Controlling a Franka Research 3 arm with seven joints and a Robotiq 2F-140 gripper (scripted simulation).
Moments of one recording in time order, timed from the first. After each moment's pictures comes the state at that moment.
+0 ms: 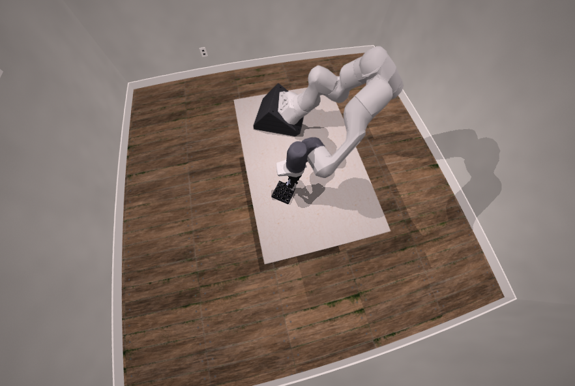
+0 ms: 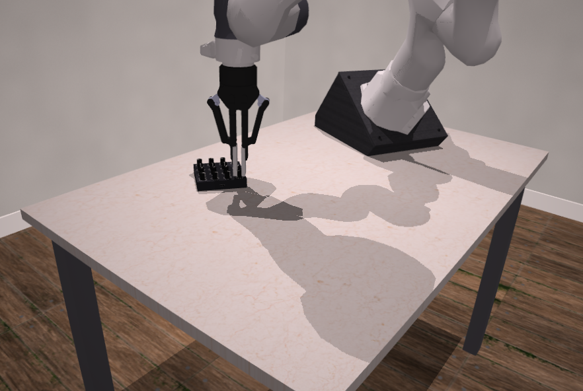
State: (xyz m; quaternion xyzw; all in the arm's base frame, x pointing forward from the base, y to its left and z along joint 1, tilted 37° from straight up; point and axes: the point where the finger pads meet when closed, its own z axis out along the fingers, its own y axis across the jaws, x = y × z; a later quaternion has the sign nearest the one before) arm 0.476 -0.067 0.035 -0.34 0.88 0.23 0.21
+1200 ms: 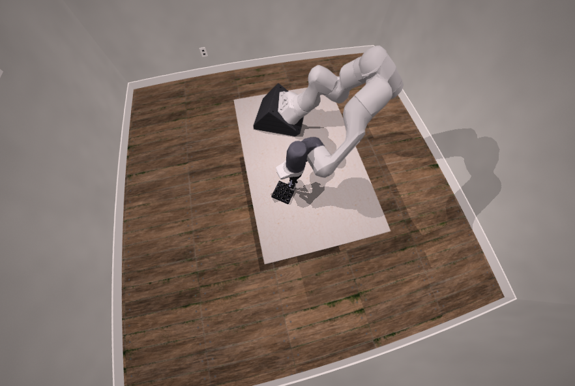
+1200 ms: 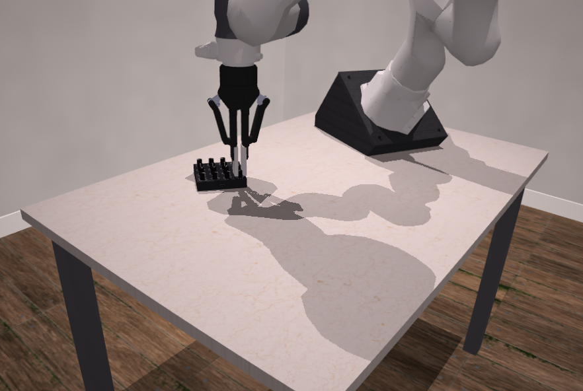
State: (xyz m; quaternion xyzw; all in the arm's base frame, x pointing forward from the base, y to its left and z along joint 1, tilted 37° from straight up) arm 0.475 -0.067 0.035 -0.46 0.83 0.20 0.25
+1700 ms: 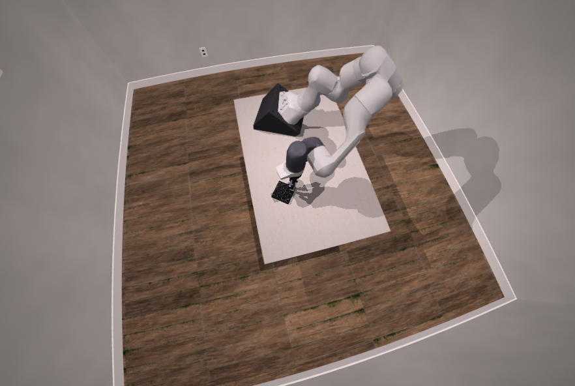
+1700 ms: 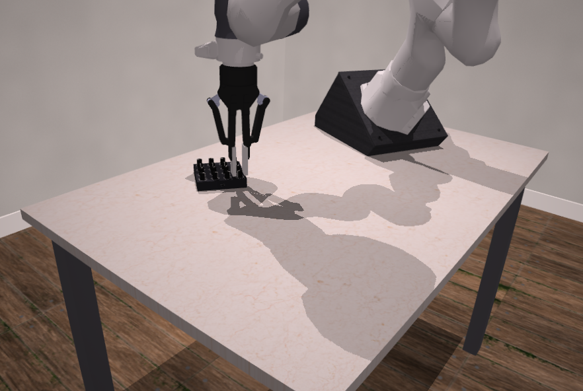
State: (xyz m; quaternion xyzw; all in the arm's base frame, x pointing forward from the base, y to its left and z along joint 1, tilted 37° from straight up) arm 0.476 -0.068 0.035 -0.46 0.83 0.20 0.25
